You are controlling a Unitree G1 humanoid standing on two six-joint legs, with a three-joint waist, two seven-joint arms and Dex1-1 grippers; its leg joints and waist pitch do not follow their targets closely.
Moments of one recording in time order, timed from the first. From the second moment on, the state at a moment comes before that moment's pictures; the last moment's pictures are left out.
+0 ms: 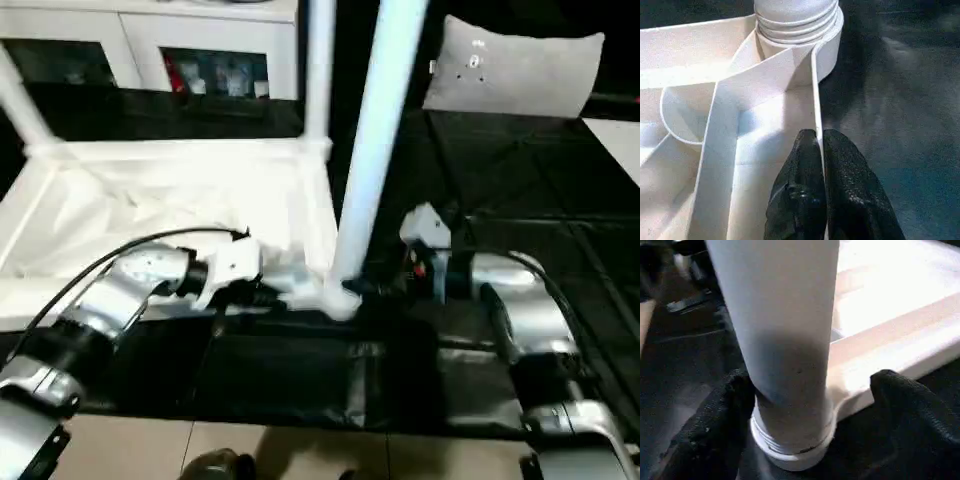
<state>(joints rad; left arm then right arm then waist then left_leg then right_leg) -0.63 0.39 -0.39 0.54 0.05 -0.02 -1.26 -0.46 -0.52 0.08 0.42 0.24 0.16 1.29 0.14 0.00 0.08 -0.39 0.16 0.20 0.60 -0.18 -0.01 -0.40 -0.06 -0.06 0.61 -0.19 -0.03</state>
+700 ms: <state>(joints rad) -0.63 0.40 -0.40 0.53 0.04 -0.02 -1.30 -0.42 -0.53 0.11 0.36 0.27 0.22 1.34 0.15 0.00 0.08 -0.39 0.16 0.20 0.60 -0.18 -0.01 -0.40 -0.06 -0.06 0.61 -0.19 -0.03</state>
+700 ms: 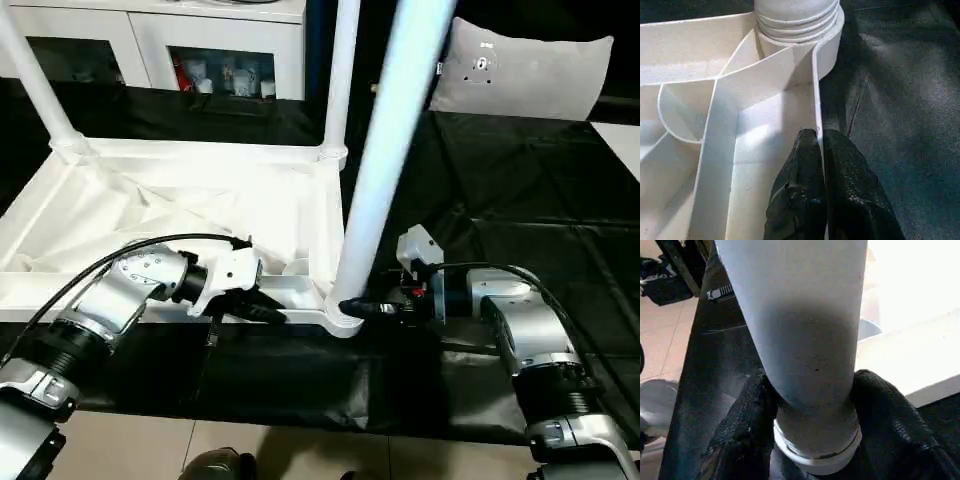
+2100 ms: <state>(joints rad) -0.71 0.22 -0.32 0.62 0.09 0.22 -0.91 -0.48 -0.38 0.00 0.44 0.17 0.34 0.81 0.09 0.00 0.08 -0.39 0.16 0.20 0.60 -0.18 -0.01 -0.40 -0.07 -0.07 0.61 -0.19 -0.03</state>
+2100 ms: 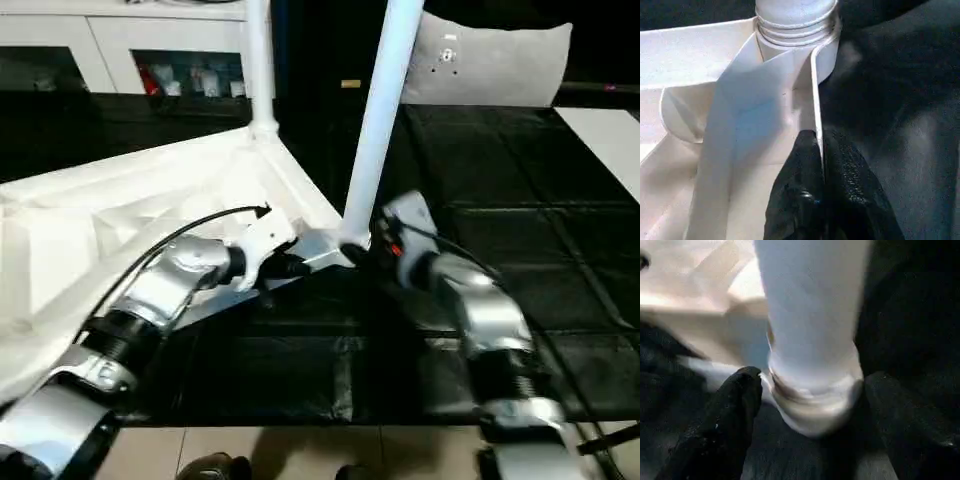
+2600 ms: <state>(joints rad) -0.68 0.36 -0.40 0.60 0.06 0.00 -1.27 -0.45 -0.57 0.03 0.39 0.24 0.26 1.20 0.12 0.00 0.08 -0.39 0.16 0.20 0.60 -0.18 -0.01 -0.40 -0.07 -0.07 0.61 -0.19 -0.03</state>
